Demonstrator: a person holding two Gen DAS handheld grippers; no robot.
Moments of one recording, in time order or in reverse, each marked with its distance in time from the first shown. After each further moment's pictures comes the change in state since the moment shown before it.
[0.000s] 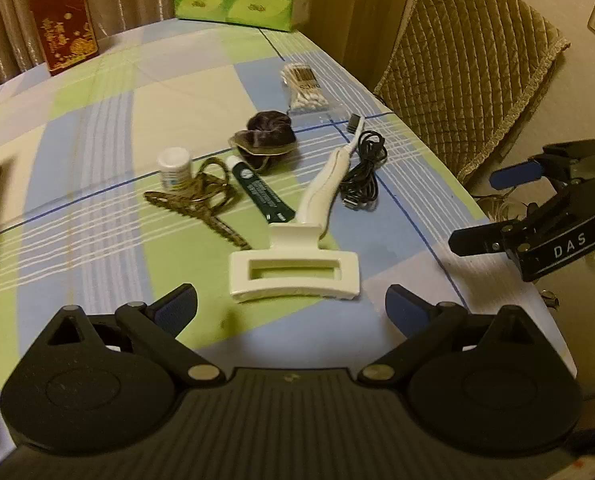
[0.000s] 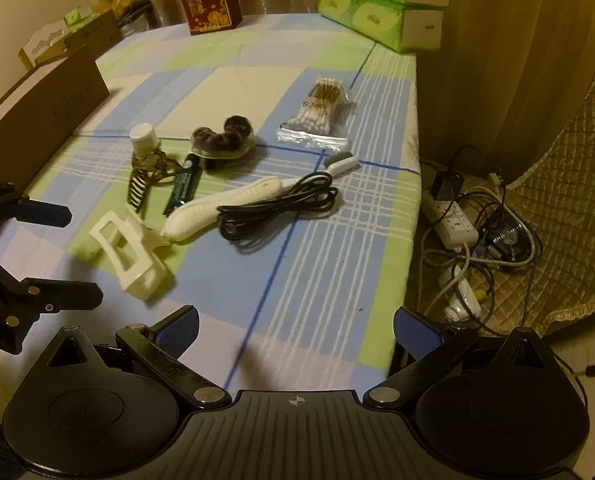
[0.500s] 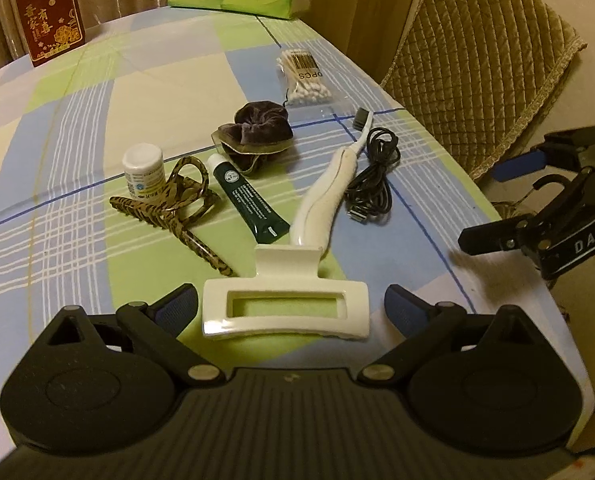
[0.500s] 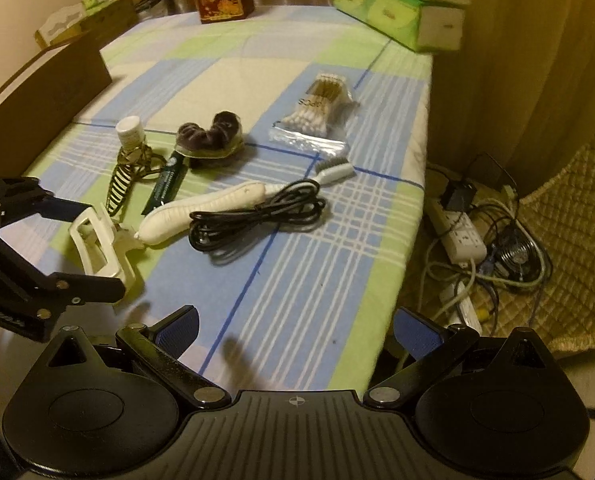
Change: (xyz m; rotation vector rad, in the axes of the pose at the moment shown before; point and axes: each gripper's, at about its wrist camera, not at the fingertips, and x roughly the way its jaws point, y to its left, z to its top) left arm 0.041 0.000 0.008 -0.012 -0.002 0.000; right arm 0.020 -0.020 0.015 -0.076 0.013 0.046
